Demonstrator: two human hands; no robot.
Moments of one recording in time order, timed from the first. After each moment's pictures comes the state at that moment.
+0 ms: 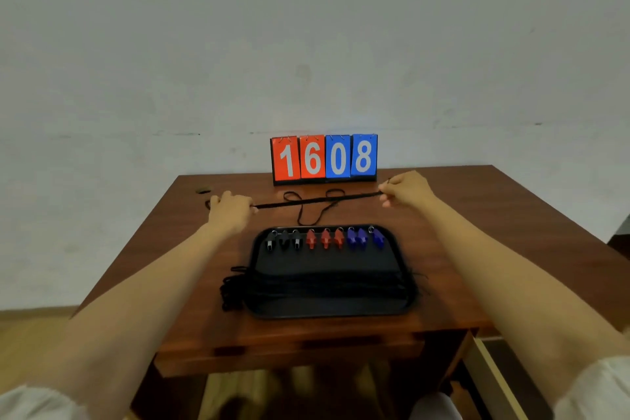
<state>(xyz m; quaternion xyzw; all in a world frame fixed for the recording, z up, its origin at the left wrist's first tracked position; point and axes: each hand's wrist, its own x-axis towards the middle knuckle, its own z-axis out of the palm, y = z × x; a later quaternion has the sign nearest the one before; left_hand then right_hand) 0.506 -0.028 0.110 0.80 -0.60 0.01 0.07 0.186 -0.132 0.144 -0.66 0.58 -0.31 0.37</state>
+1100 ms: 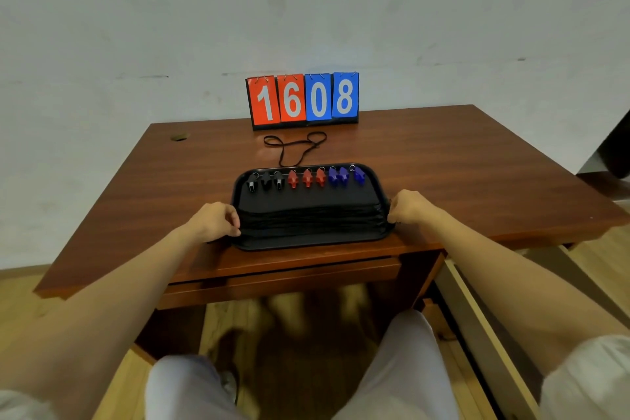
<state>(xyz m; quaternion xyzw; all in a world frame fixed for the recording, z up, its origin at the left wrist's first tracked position) 0.499 0.039 0.025 0.76 -0.60 -0.24 0.08 0.129 -0.061 0.034 -0.72 0.65 0.01 0.26</state>
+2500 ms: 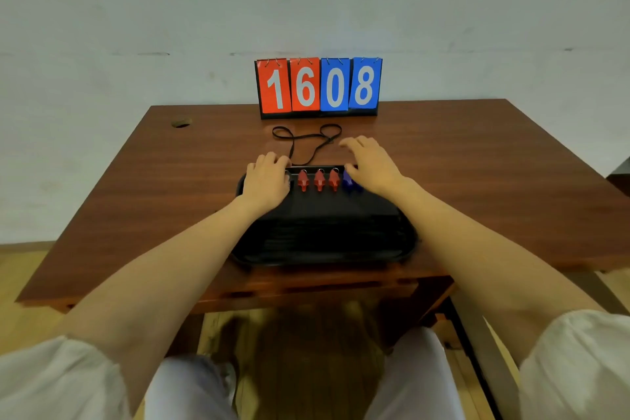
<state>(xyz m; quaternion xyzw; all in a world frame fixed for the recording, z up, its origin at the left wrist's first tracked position) 0.441 -0.064 0.034 0.74 -0.66 0.02 0.14 0.235 -0.134 0.064 -0.87 0.46 -0.15 0.06</state>
